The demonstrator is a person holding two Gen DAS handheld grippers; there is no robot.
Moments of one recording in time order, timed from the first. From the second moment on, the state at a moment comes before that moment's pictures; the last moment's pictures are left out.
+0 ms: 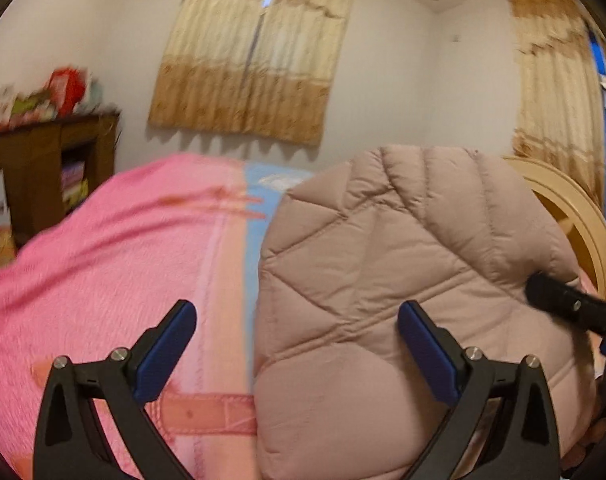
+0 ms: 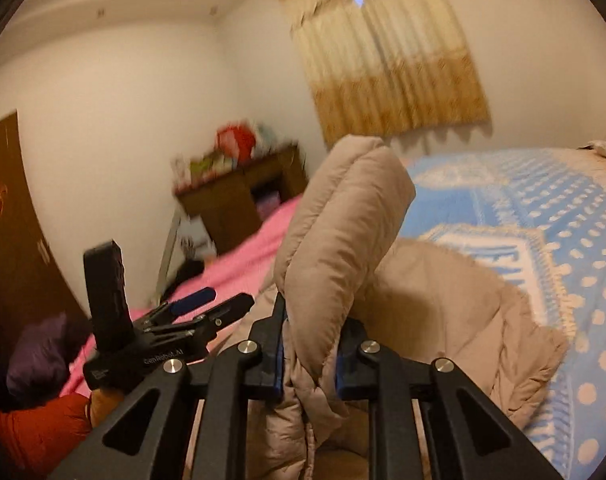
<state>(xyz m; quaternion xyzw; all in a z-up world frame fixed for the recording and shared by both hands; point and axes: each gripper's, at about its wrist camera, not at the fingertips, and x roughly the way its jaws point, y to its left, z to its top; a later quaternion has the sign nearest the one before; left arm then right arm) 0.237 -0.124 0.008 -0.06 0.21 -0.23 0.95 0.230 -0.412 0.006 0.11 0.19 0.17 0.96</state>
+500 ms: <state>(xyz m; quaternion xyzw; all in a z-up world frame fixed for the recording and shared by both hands) 0.255 -0.218 -0.022 0.06 0.24 -0.24 0.94 0.204 -0.529 -0.076 0.33 0.22 0.14 0.91</state>
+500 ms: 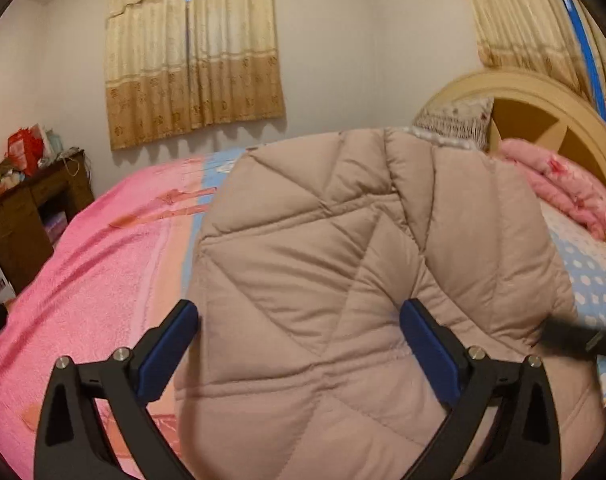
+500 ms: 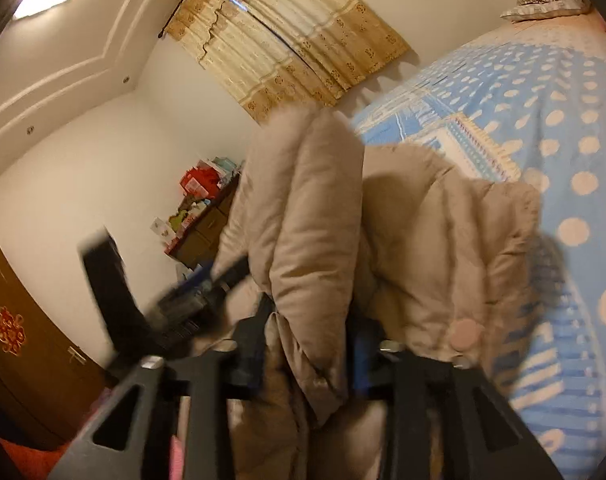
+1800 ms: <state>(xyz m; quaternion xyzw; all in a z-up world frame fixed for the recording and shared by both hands) 0.245 -0.283 -0.048 0.17 0.21 -0.27 0.92 0.342 -0.598 -0.128 0.29 0.36 0.07 0.88</state>
